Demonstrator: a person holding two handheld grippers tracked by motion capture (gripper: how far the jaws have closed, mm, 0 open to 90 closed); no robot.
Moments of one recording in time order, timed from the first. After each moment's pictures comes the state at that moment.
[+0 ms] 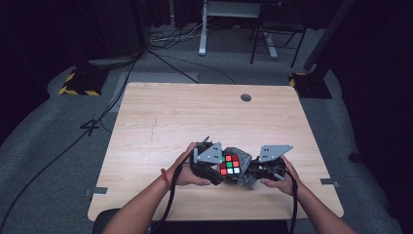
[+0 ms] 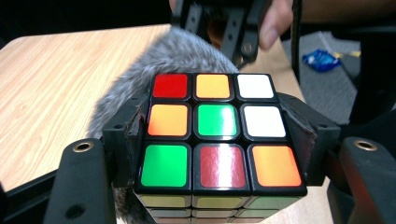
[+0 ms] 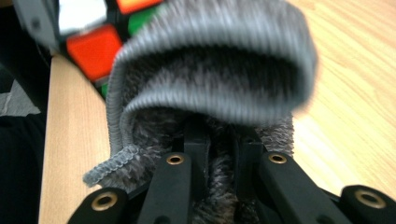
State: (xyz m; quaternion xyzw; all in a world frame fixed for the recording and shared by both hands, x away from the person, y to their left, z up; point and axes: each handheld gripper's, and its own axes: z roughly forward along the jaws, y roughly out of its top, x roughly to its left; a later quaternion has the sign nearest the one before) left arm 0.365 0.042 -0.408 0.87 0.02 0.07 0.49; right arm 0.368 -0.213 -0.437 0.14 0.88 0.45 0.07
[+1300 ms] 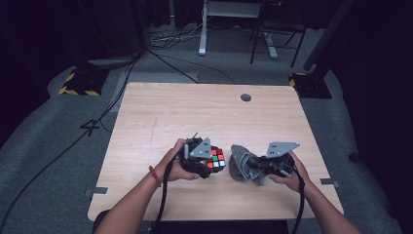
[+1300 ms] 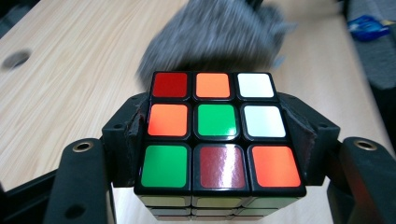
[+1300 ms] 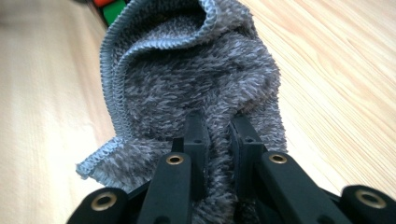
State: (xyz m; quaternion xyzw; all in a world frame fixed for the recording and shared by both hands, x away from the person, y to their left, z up) left arm 0.383 0.076 -0.424 0.90 0.07 0.10 0.43; right arm 0.380 -0.241 -0.438 0.19 0.89 0.40 0.12
